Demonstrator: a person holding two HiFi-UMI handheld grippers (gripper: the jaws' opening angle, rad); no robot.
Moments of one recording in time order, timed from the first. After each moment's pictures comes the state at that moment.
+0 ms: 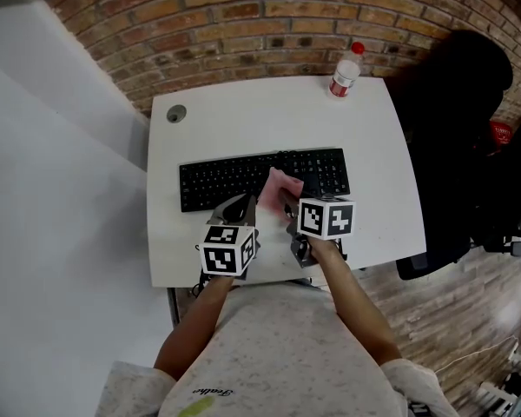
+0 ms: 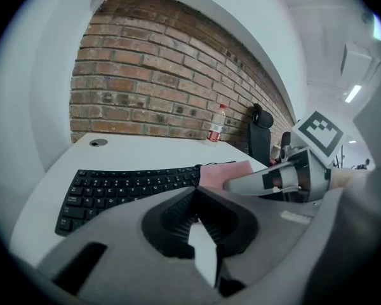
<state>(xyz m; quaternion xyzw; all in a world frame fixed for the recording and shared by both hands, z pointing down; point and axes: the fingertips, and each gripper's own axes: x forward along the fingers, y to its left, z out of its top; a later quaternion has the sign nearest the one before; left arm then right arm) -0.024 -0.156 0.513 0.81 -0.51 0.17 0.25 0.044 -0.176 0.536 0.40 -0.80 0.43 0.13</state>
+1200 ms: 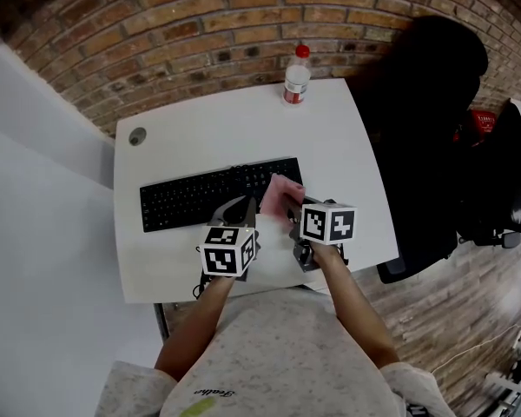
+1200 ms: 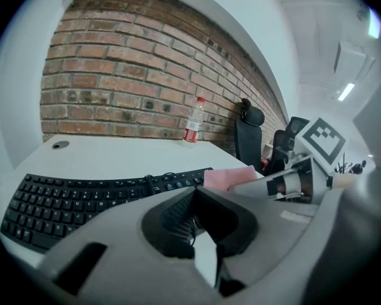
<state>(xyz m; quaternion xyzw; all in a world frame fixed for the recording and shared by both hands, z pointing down) 0.099 -0.190 0.516 0.83 -0.48 0.17 0.25 0.176 -0.196 0.545 0.43 -0.79 0.43 0.11</state>
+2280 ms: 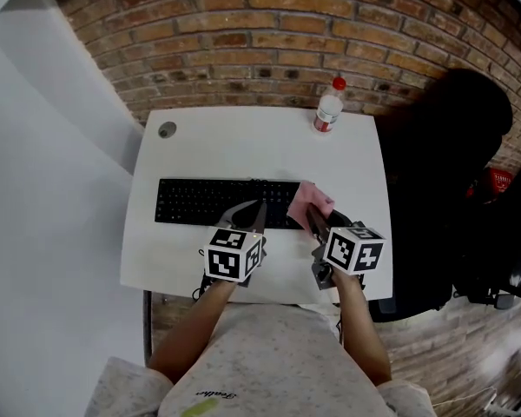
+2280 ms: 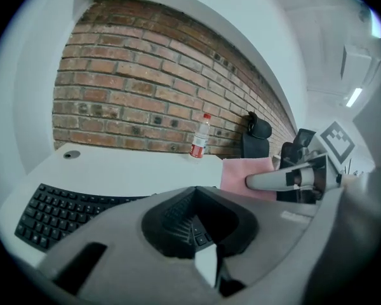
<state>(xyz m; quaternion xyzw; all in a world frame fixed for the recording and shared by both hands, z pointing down) 0.096 -0.199 0.476 0.81 -0.52 0.13 0.23 0.201 -0.210 0.477 0.41 -0.84 0.33 0.09</state>
